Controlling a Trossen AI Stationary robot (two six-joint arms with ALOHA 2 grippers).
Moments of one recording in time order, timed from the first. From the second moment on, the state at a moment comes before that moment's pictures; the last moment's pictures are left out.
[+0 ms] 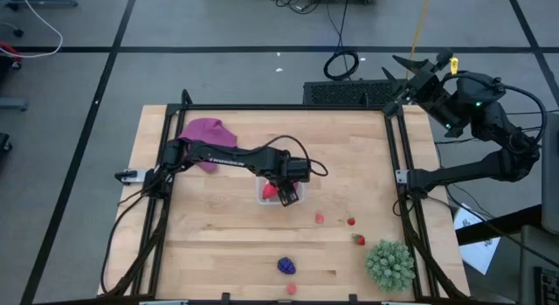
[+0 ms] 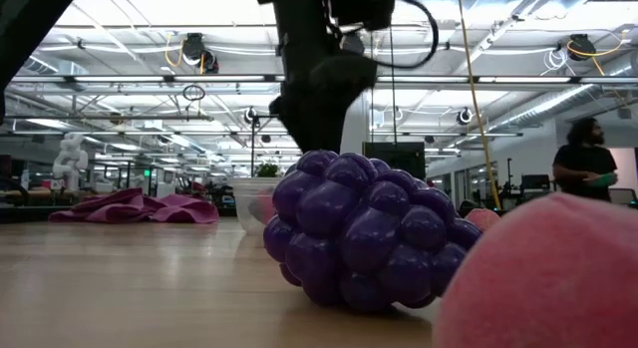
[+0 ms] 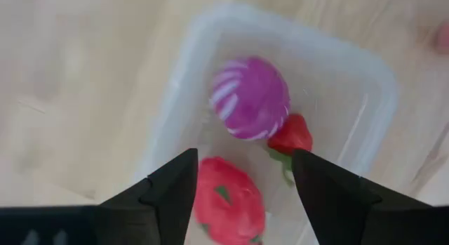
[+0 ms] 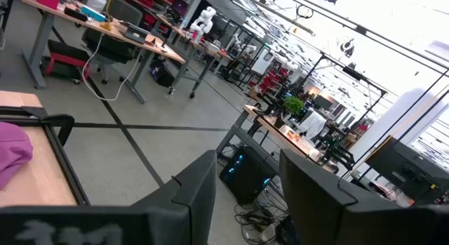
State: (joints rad) left arm -0.01 2.11 1.82 -1.05 -0.13 -0.40; right arm -0.15 0.95 1.53 -0.56 0.74 -0.56
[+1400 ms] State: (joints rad) left arm -0.17 1.60 1.84 -1.57 -0.47 -0.64; right arm 0.20 1.26 1.53 -1.16 0.22 0.07
